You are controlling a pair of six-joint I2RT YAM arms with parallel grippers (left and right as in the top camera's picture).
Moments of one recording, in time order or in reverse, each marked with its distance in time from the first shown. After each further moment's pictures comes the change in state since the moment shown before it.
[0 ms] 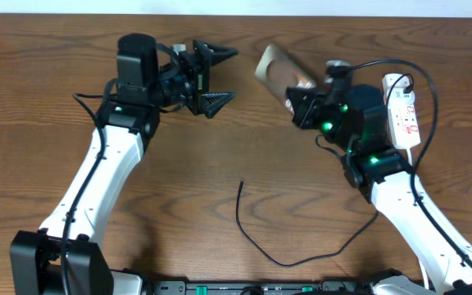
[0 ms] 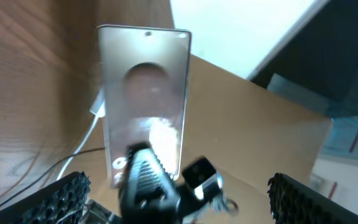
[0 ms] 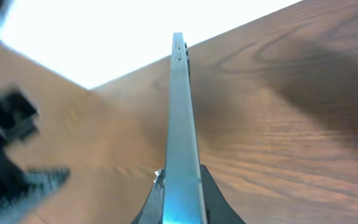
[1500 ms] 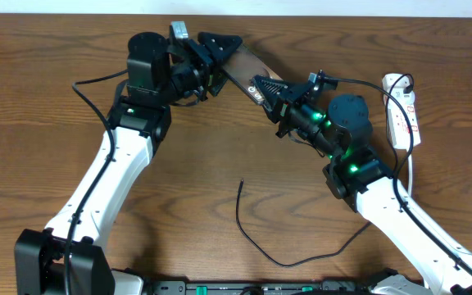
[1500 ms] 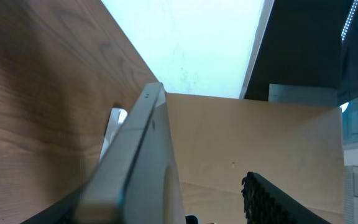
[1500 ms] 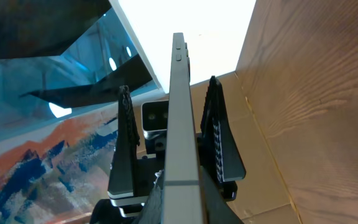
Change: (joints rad) left arm -0.076 0.000 0.000 0.156 -0.266 0.199; right arm 0.163 0.000 0.000 0.289 -0.052 1.128
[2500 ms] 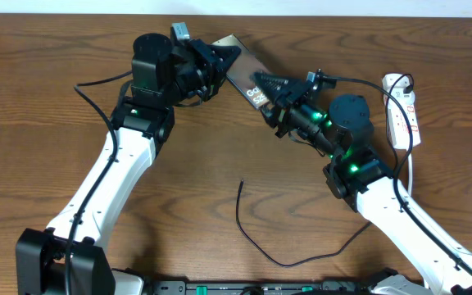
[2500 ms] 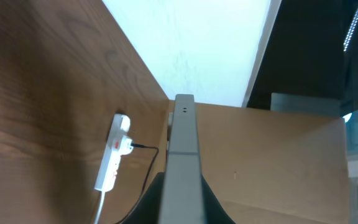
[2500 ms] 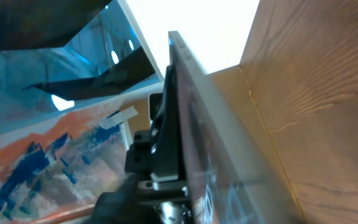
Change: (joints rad) left arm -0.013 0.001 0.000 -0.005 -0.060 -0.010; right arm 0.000 0.000 0.004 0.014 -0.029 0.003
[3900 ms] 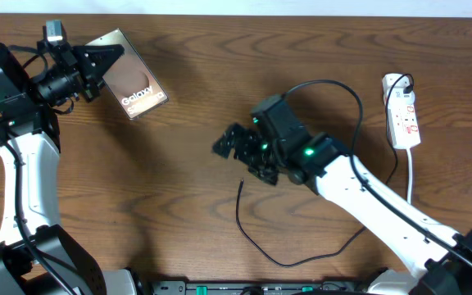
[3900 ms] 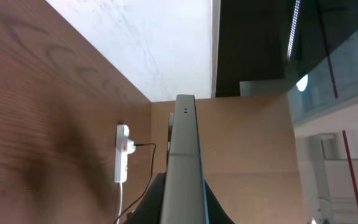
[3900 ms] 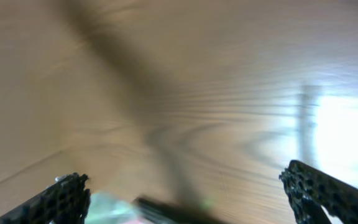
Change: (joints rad) left arm 0.653 0.002 0.000 0.021 0.732 0.221; right arm 0.221 0.203 0.307 -1.043 0.072 -0.665
